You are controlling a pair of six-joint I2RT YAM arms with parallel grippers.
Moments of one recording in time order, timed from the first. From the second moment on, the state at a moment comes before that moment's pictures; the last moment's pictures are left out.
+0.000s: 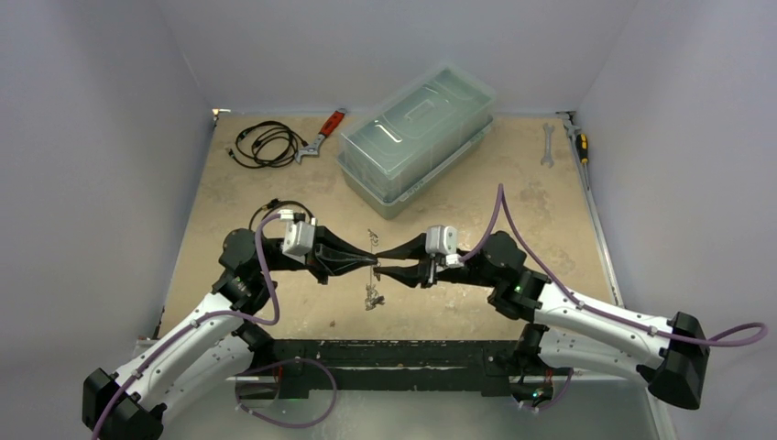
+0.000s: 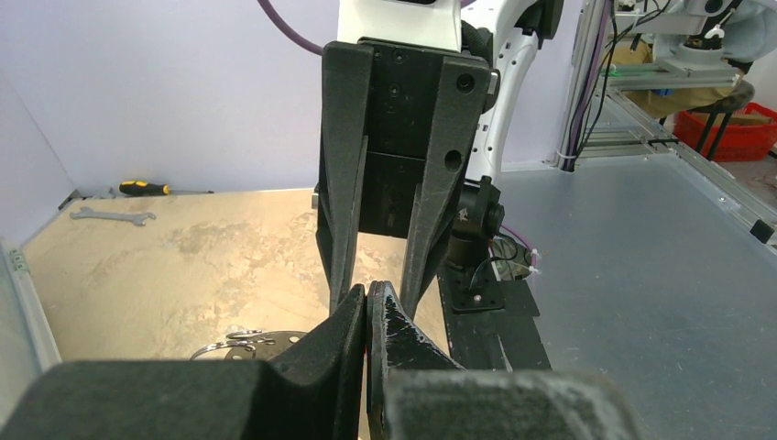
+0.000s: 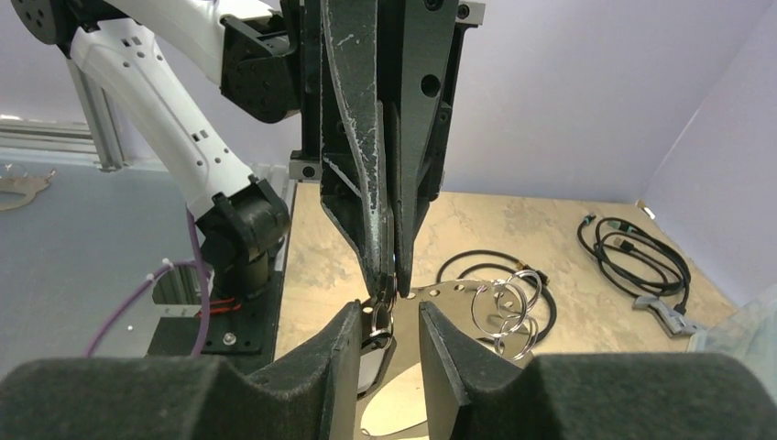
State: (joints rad) left arm -0.61 0.73 0.53 0.57 0.95 -0.26; right arm 1.03 0.90 0.63 0.43 -0.42 -0.09
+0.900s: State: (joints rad) left arm -0.61 0.73 0.53 0.57 0.95 -0.26; right arm 1.03 0.93 0.63 0.46 -0.44 -0.09
